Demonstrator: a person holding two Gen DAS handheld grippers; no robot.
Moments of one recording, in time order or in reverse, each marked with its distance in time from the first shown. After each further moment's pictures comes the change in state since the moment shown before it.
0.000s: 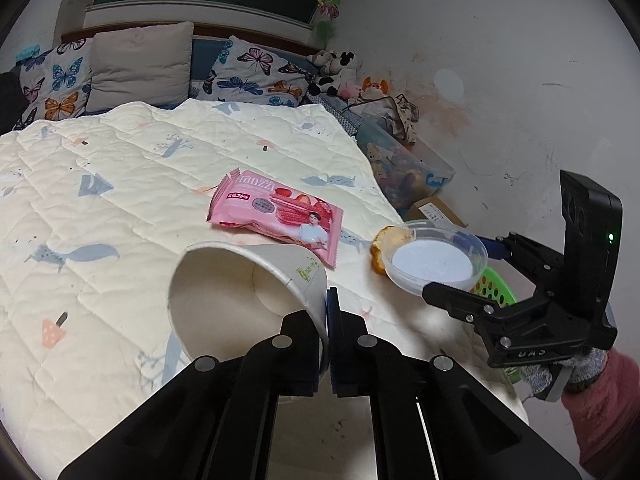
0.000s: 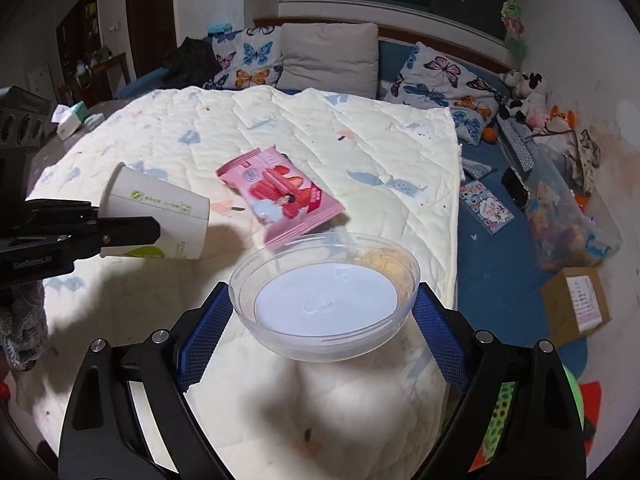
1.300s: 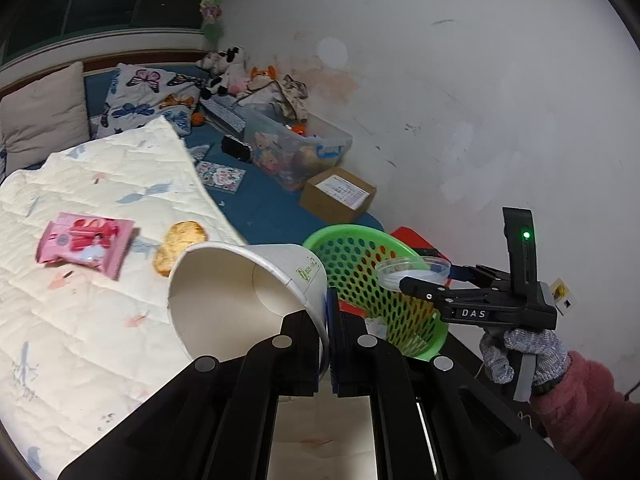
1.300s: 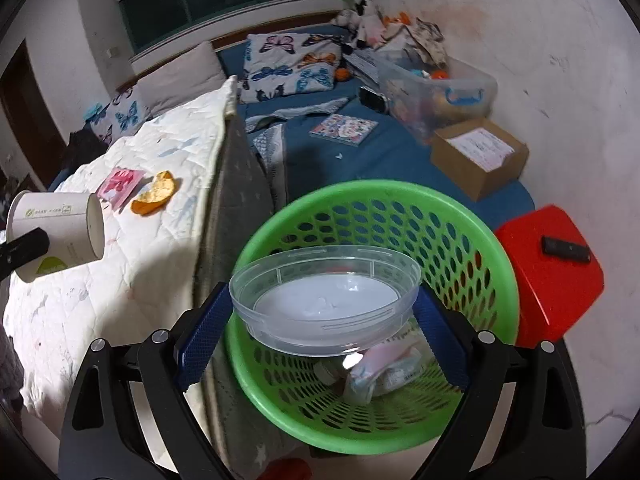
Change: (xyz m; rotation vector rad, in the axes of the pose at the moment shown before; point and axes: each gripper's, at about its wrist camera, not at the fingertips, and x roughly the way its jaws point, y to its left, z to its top) left arm 0.012 -0.183 -0.024 0.255 0.046 -0.203; right arm -0.114 -0.150 -0.167 0.523 -0.005 -0.205
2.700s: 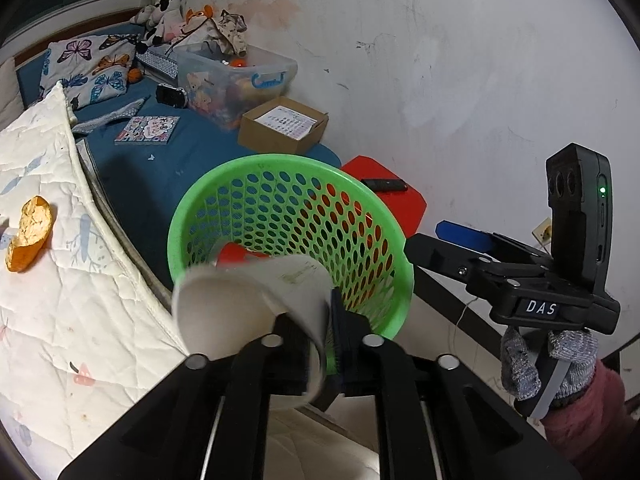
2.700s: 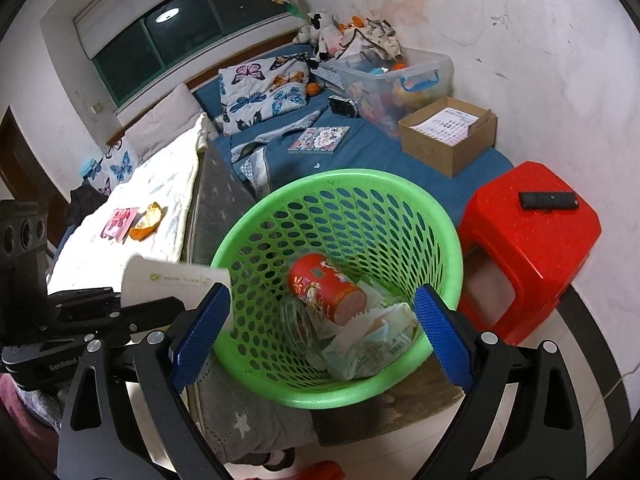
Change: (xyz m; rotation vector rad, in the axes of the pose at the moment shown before) left arm 0.127 -0.084 -0.008 0.090 0.242 -0.100; right arm -0.048 -0.064 -0.033 0.180 -0.070 0.040
